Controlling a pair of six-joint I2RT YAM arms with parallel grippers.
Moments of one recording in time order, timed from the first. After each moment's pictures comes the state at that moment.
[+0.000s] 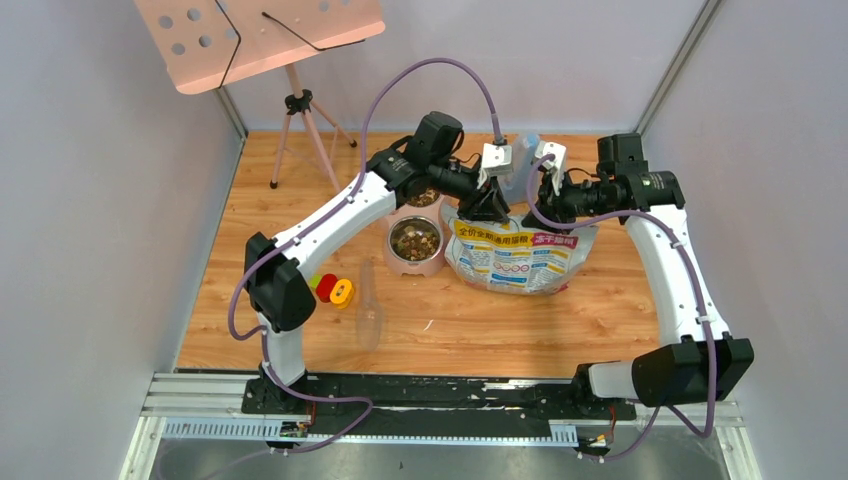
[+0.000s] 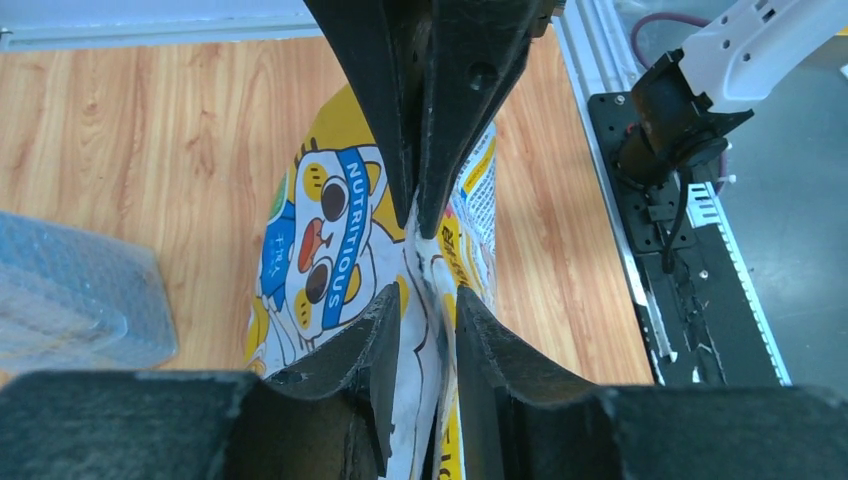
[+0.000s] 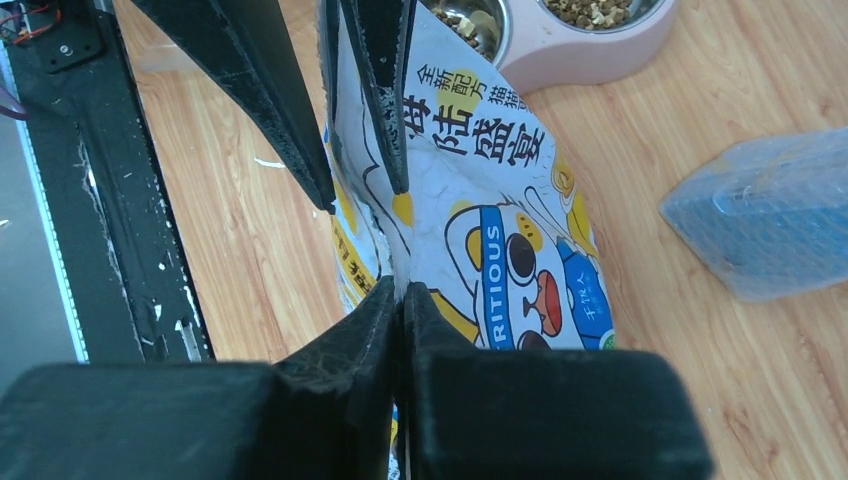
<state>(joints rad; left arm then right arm) -0.77 1.88 1.89 -0.56 0.90 0.41 0.09 1.34 1.47 -1.11 -0.87 -0.80</state>
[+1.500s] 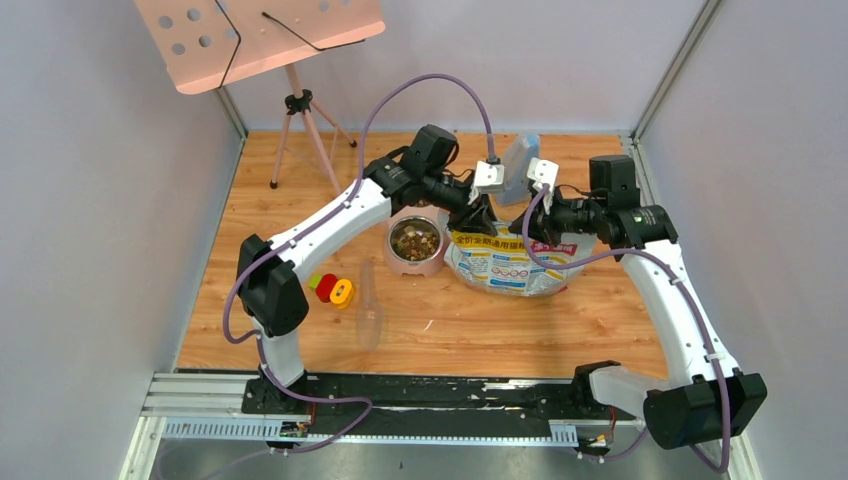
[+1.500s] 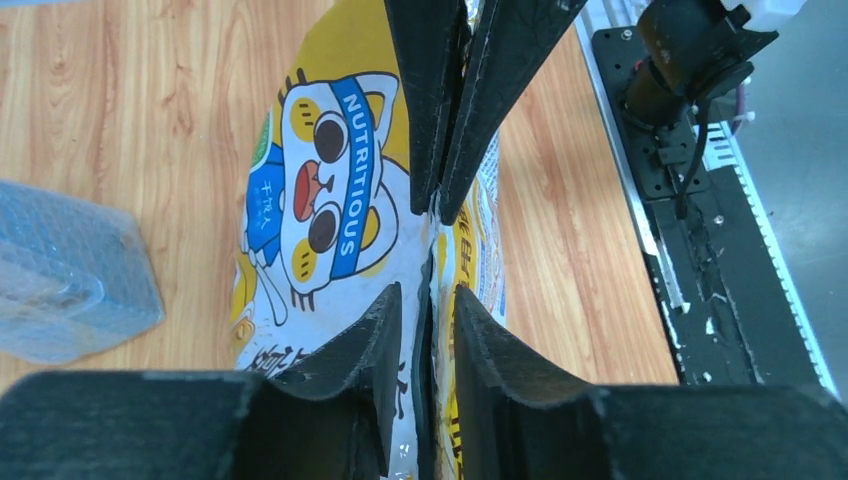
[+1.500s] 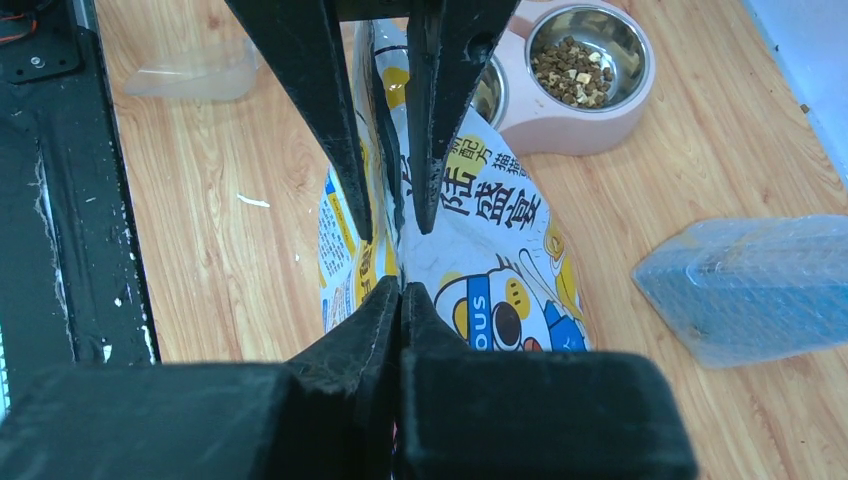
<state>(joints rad) -0.76 1.84 1.78 -0.62 0.89 0.56 0.19 1.16 1.24 -0.81 -0.87 -0.70</state>
